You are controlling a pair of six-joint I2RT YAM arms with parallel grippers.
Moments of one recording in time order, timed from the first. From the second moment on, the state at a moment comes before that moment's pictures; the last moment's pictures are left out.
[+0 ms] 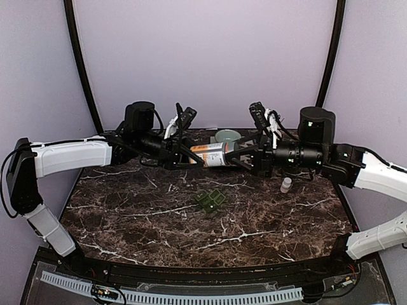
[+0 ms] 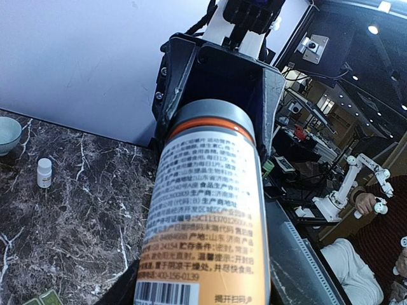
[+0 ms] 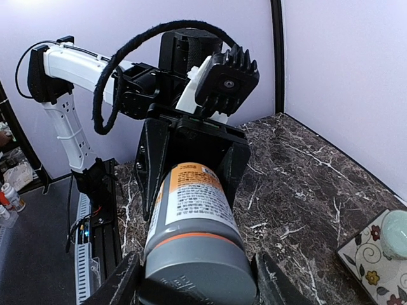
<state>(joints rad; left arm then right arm) -0.69 1.60 1.20 0.17 1.21 -0.27 0.91 1.11 1.00 -0.08 -0.36 0.09</state>
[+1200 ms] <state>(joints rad) -0.68 1.60 1.21 0.11 1.15 -0.19 0.92 0.99 1.01 -0.14 -0.15 0.39</state>
